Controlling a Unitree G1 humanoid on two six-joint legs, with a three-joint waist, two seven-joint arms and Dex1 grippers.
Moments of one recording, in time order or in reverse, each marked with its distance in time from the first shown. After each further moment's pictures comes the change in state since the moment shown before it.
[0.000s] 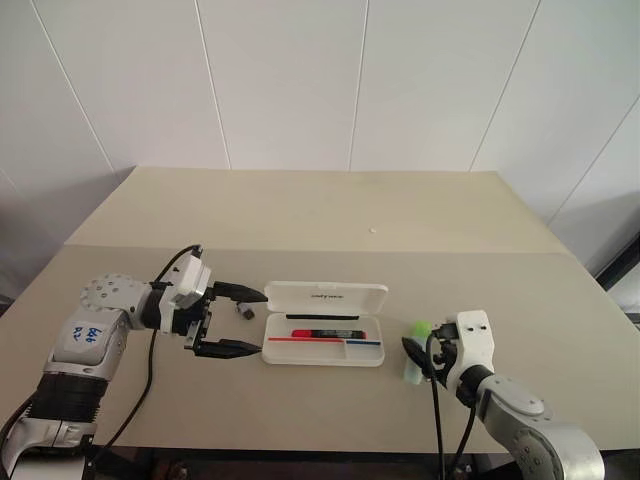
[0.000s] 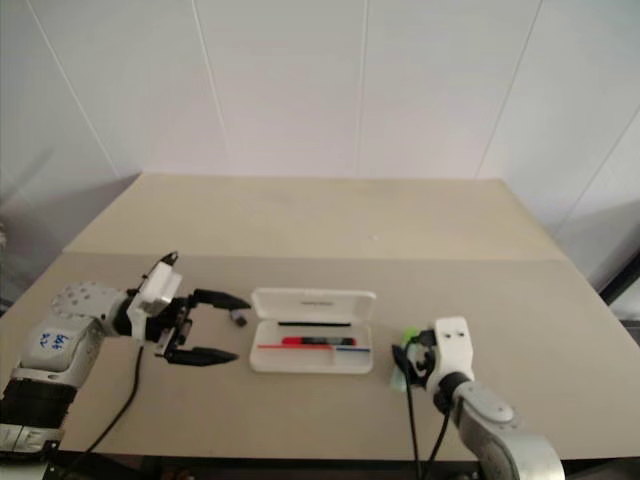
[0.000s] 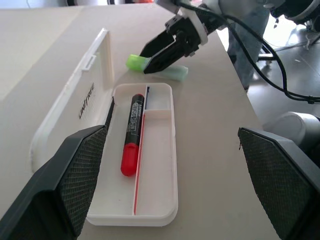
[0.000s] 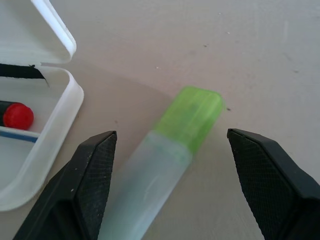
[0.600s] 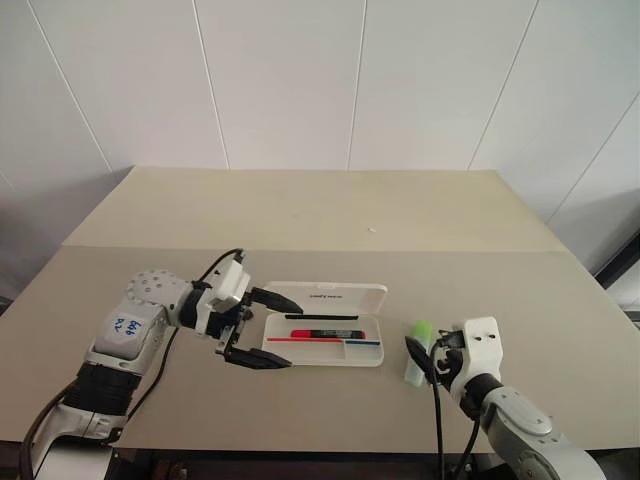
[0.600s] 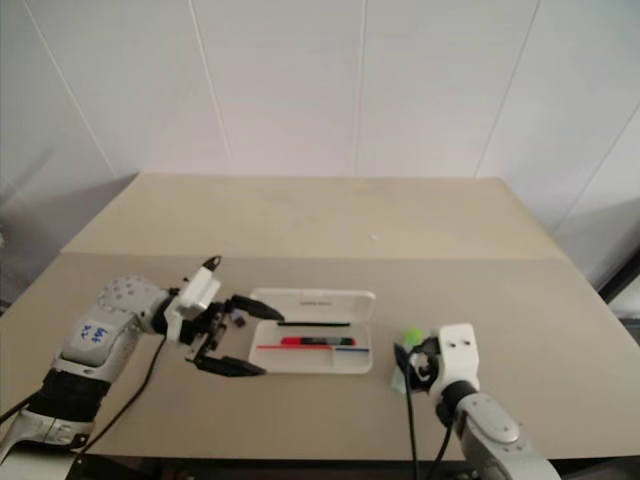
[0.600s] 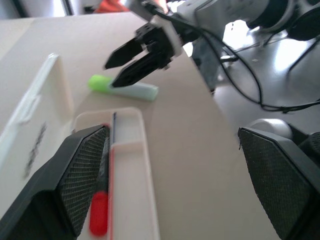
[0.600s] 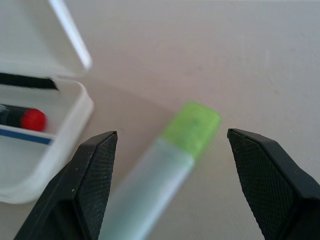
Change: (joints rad) left arm -0.090 -0.051 -0.112 -0.022 0.019 0.033 -0.019; right arm 0.132 0.010 0.012 -0.073 -0.032 -0.151 -0.002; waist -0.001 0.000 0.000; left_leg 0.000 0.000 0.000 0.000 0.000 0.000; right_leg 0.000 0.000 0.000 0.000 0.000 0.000
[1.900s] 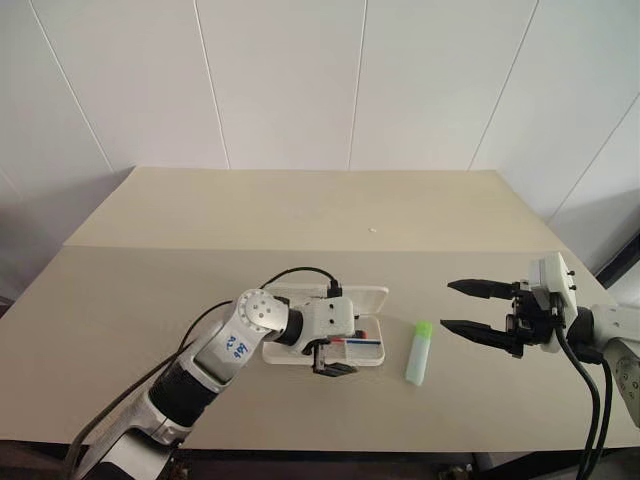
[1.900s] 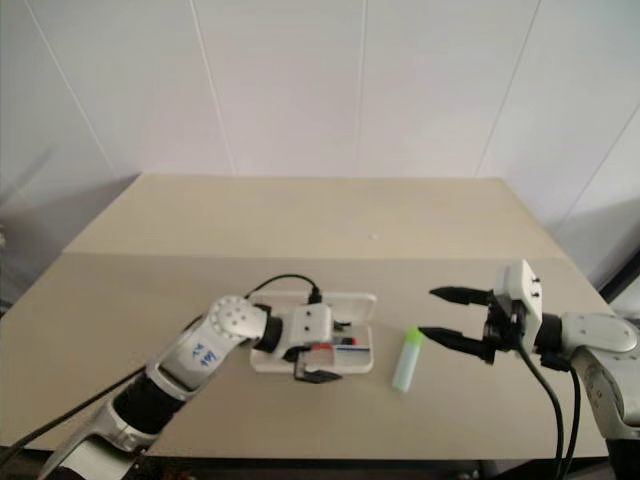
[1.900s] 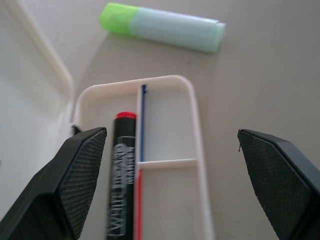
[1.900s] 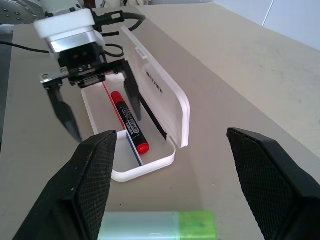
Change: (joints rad) left arm -0.111 -0.237 -0.421 -0.228 0.443 0.294 0.463; right arm -0.313 -0.560 -0.157 0.447 0.229 -0.409 1.076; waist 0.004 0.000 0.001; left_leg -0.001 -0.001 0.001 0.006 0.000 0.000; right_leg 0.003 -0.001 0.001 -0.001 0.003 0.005
